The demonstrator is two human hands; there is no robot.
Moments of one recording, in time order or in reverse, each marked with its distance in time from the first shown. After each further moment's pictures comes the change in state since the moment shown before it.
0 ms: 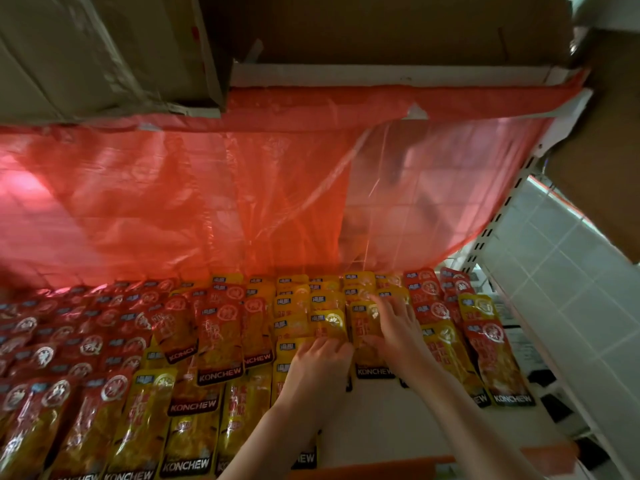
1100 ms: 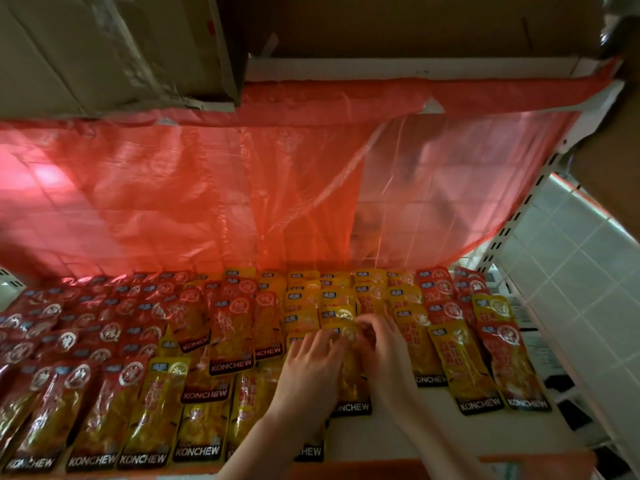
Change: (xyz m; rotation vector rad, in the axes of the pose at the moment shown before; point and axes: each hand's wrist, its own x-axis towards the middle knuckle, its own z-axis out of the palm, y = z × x) left_hand -0.020 -0.016 0.011 0.021 0.166 -0.032; right_hand -0.028 -0.037 0.029 0.447 0.237 -0.040
